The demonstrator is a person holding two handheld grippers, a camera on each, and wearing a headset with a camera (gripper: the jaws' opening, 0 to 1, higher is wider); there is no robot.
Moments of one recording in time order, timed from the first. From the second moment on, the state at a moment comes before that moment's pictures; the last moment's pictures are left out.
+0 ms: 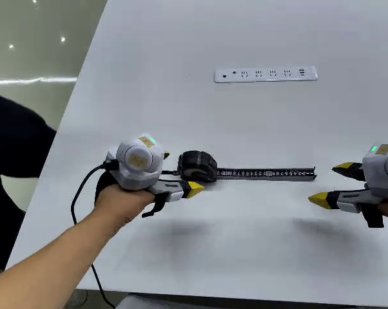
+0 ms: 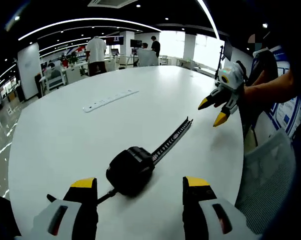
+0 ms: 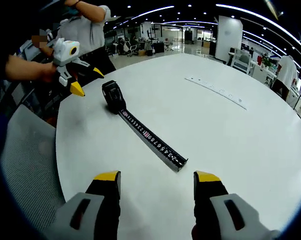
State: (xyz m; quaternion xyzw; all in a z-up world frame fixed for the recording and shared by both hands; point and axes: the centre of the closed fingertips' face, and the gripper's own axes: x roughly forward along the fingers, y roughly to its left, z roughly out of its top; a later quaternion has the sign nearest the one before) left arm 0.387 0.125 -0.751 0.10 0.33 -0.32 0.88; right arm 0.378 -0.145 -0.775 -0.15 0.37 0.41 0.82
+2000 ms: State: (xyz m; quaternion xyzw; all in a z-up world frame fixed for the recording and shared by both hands) left arm 0.263 0.143 -0.669 0.00 0.32 -0.12 0.94; right arm 0.266 -0.168 -0.676 -0.02 0.35 0.32 0.88
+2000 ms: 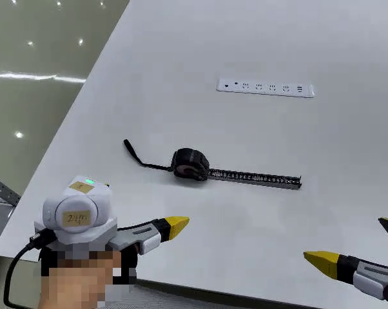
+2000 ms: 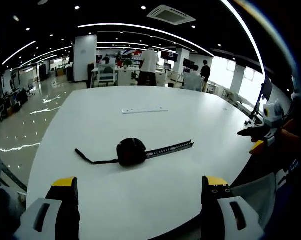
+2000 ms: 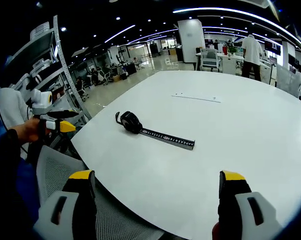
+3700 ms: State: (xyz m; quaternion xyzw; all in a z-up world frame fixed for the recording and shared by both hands) left arm 0.368 0.118 -0.747 -0.03 0.34 -0.04 0.94; right arm 0.344 -0.160 -0.753 -0.14 0.38 0.41 0.82
